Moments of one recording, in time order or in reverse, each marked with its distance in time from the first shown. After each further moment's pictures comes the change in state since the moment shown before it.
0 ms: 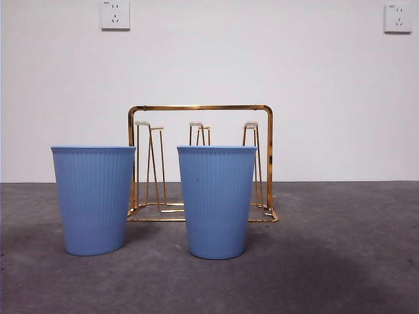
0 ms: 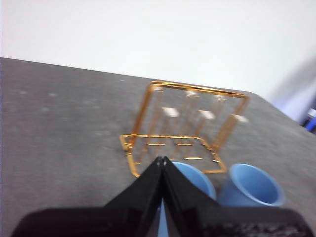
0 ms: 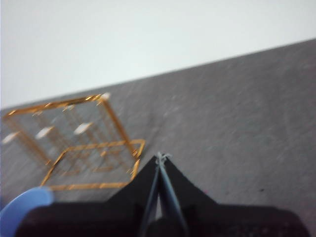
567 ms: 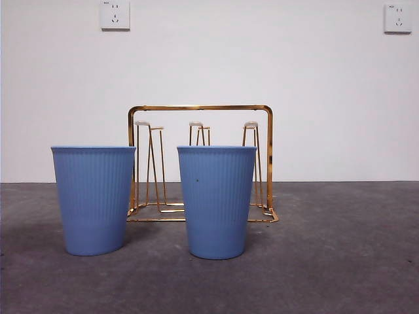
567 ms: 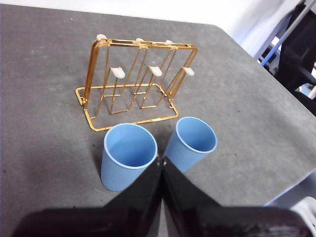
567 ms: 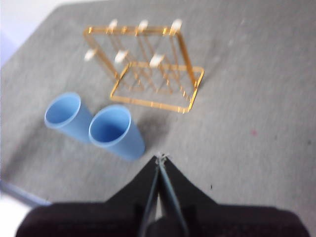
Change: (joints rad) left arm -0.005 0.354 0.490 -0.484 0.169 0.171; right arm 0.000 0.408 0.616 -0.661 -0.253 -0.251
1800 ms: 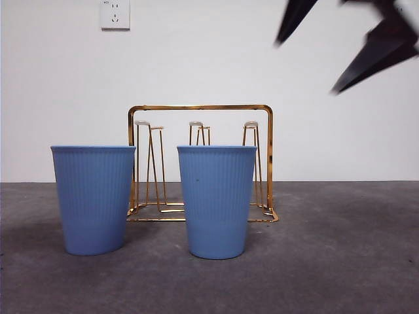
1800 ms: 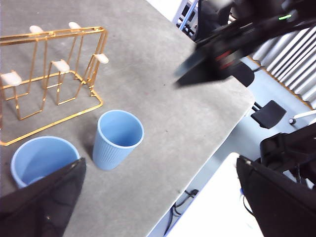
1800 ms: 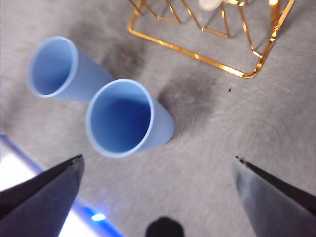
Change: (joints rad) left arm -0.229 0.241 0.175 -0.004 0.129 0.028; right arm 0.444 0.673 0.072 0.266 0.131 0.124
